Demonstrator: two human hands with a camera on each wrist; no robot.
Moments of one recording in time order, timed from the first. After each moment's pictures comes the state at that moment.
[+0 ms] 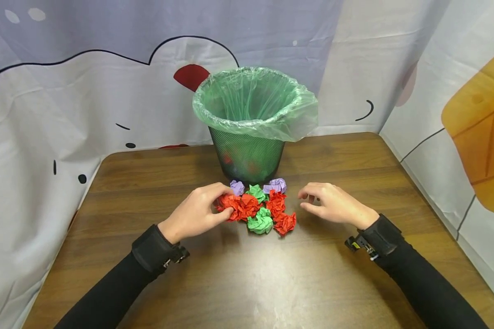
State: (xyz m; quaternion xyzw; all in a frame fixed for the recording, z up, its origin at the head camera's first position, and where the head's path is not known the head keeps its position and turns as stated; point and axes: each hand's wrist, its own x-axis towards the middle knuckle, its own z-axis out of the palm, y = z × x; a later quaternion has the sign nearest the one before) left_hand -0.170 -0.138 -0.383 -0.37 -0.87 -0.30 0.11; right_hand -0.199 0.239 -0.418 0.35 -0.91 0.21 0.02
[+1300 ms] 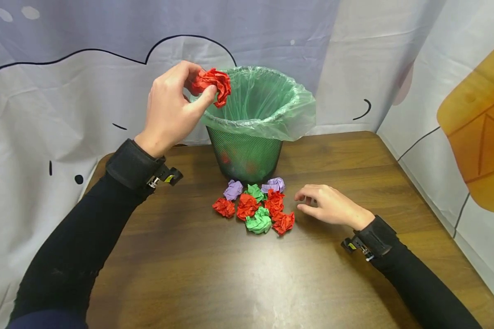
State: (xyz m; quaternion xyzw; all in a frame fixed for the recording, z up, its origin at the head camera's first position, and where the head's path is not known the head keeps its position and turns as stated) left_hand -0.248 -0.127 -0.214 -0.22 -0.86 -0.32 0.33; right_hand -0.197 0.237 -0.425 0.34 -0.91 0.22 0.00
